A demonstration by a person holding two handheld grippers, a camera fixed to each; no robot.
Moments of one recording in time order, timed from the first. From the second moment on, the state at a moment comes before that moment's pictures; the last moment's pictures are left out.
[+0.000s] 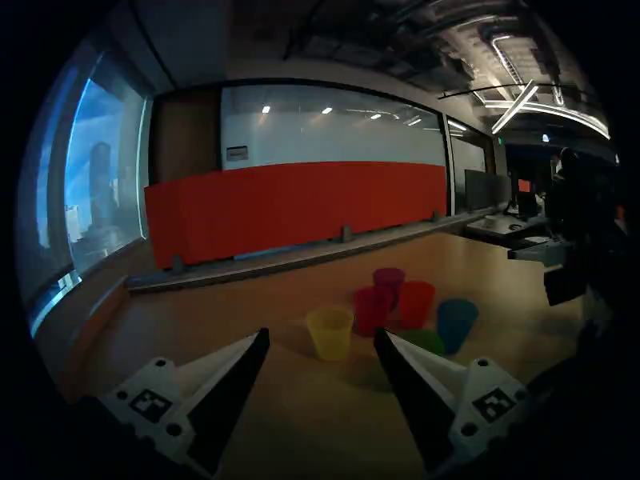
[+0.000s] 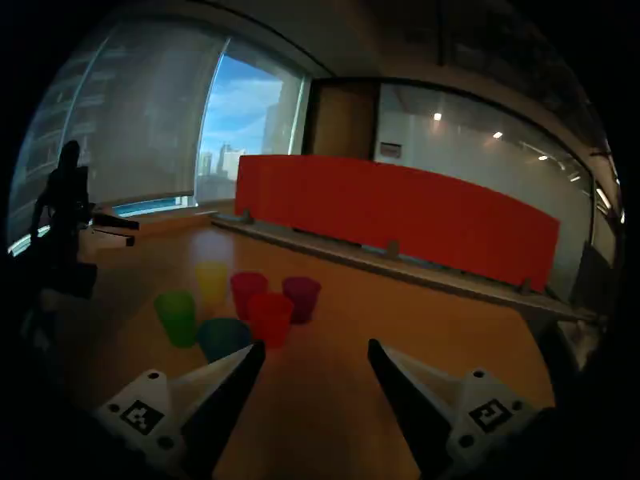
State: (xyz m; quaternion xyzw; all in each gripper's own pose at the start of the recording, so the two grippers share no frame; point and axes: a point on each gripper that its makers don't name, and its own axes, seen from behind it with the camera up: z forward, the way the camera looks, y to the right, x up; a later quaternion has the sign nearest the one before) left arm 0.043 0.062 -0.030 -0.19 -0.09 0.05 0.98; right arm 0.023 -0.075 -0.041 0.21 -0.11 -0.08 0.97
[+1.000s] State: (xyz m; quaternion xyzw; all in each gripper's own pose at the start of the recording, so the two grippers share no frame) left arm 0.070 0.018 -0.019 -0.03 0.01 0.02 1.00; right arm 0.069 -0.016 -0.035 0.03 0.01 -0.04 1.00
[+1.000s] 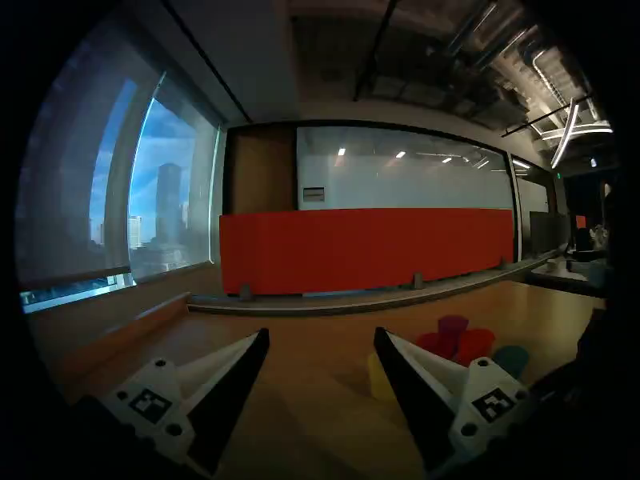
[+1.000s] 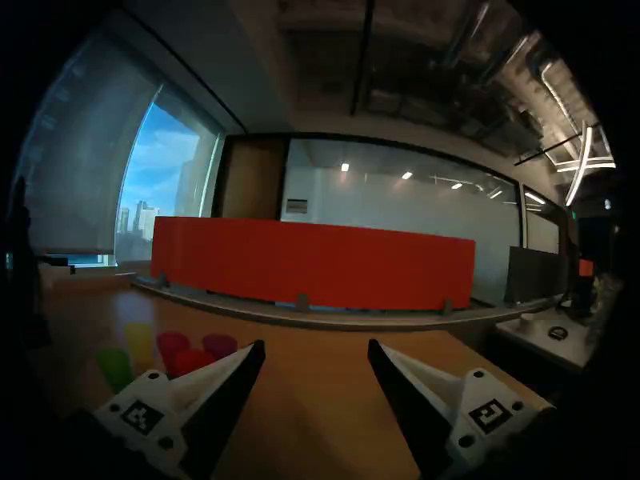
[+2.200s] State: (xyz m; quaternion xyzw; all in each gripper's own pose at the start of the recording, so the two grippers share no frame) left arm 0.009 -0.003 -0.001 0.01 0.01 0.02 1.00; right arm 0.068 -0.020 -0.024 0.02 -0.01 -0.03 1.00
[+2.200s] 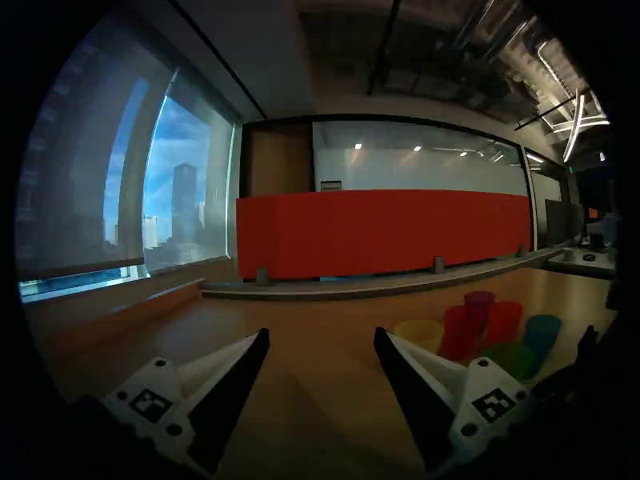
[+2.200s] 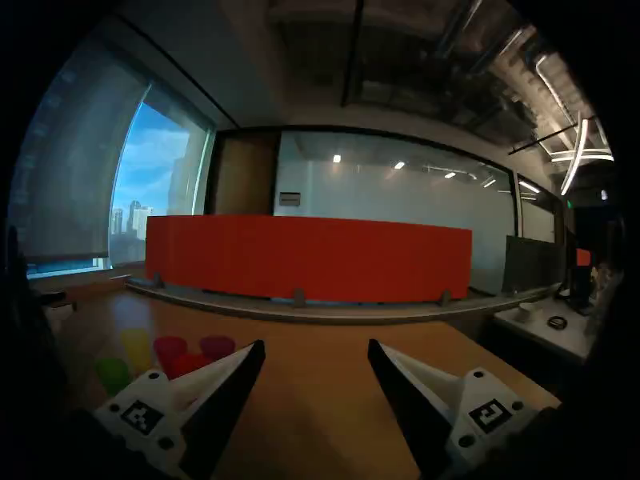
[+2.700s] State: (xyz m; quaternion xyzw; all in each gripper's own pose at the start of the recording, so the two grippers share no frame) left arm 0.002 -0.005 0.002 0.01 0.00 0.00 1.00; right arm 0.077 -0.020 -0.020 0.01 0.00 -0.04 1.00
